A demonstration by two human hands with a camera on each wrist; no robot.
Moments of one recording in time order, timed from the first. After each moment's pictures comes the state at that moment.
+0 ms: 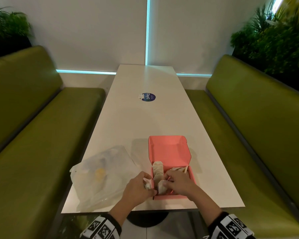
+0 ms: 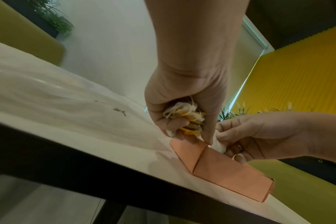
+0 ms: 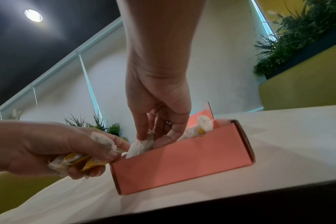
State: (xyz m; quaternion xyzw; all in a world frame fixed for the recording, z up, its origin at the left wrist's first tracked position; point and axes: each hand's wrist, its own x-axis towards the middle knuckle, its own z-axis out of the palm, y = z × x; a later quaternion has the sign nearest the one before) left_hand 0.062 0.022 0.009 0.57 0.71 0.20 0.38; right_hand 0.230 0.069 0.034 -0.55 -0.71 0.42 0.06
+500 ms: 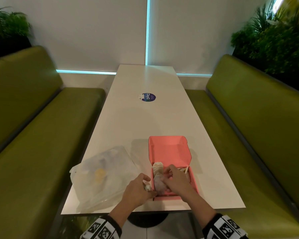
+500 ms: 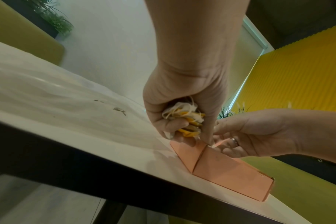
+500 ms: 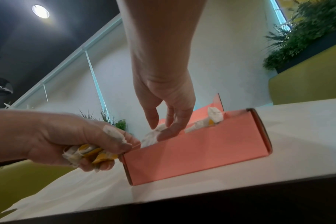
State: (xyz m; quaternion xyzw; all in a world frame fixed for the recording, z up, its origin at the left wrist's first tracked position) left_hand 0.063 0.023 0.006 0.55 0.72 0.17 0.38; right_hand 0.216 0.070 0.019 -0.61 -0.64 0.43 0.18
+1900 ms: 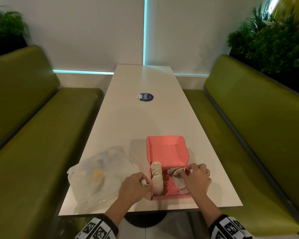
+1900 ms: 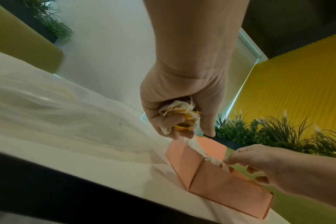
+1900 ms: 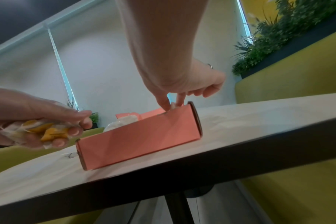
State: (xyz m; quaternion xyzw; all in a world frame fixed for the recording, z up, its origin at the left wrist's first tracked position) left_hand 0.058 0.024 0.011 0.56 0.72 0.23 0.34; right_hand 0.259 0.082 0.002 -0.78 -0.58 0.13 0.19
